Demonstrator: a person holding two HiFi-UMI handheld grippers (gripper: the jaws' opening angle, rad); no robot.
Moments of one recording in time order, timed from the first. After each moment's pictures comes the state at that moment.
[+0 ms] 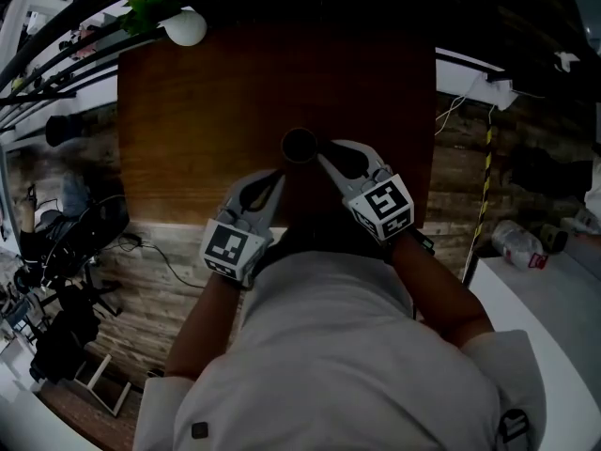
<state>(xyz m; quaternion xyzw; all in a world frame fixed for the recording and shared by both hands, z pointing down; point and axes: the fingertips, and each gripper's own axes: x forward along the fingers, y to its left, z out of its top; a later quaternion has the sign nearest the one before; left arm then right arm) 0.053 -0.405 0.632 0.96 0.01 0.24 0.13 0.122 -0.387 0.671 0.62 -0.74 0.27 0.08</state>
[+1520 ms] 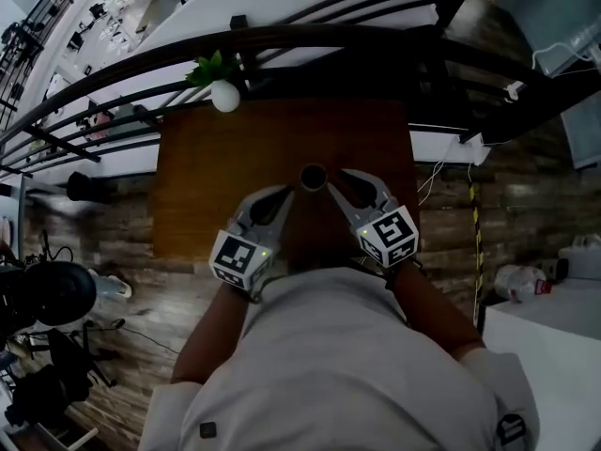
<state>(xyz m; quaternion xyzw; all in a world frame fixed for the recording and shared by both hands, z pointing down) -0.063 -0.353 0.449 1.00 0.03 0.08 0.03 0.004 -0.317 0.473 0.69 -0.71 0.11 0.08</state>
